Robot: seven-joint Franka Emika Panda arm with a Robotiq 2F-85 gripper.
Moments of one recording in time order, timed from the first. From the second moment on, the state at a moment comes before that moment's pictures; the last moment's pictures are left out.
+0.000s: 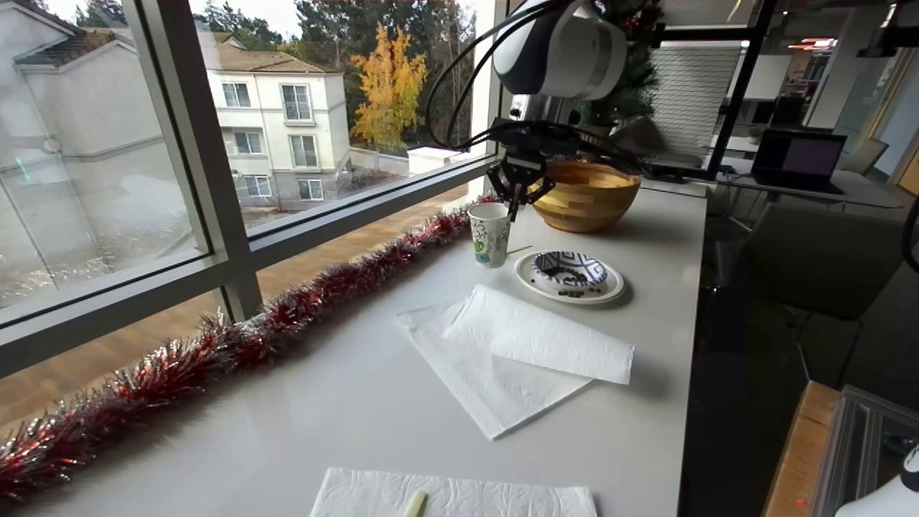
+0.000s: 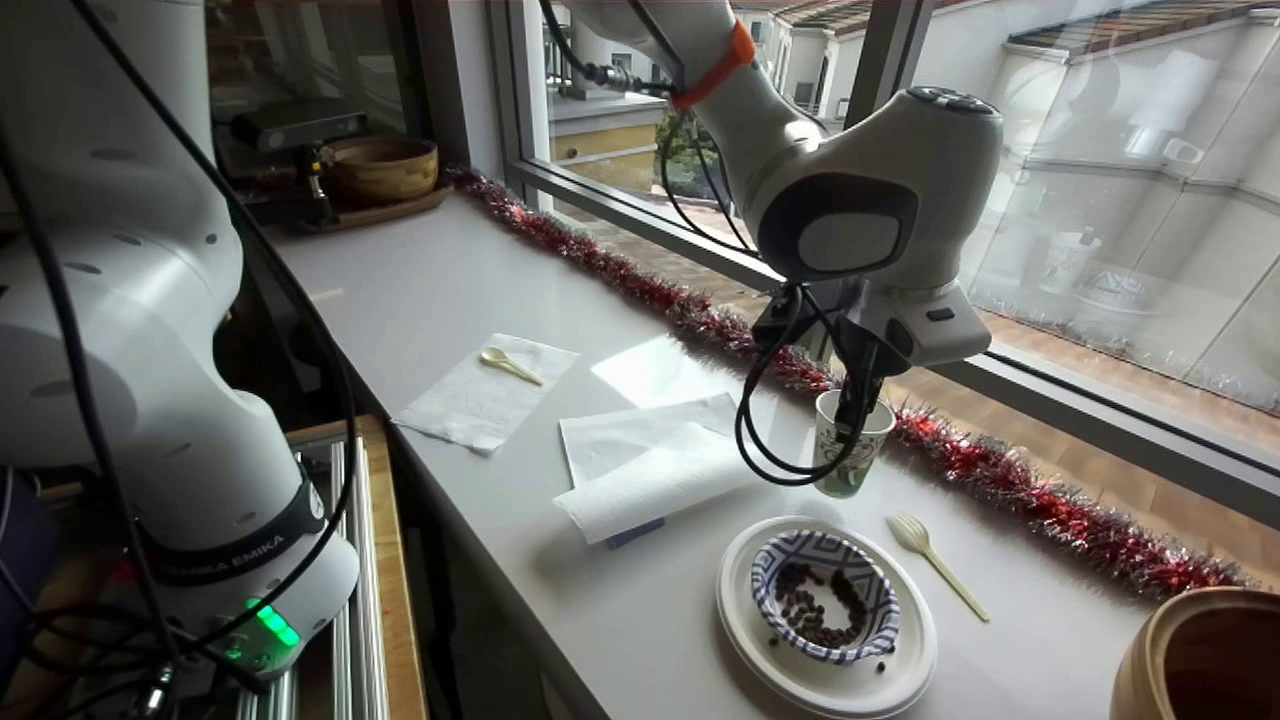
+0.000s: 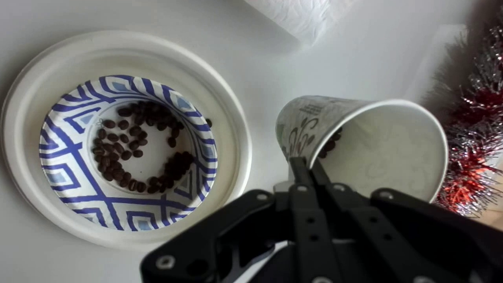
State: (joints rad) arm -0.14 0.30 -0.13 -2.09 0.17 2.51 0.60
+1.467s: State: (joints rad) arm -0.01 -0.02 -0.05 -2.01 0.03 1.99 0.33
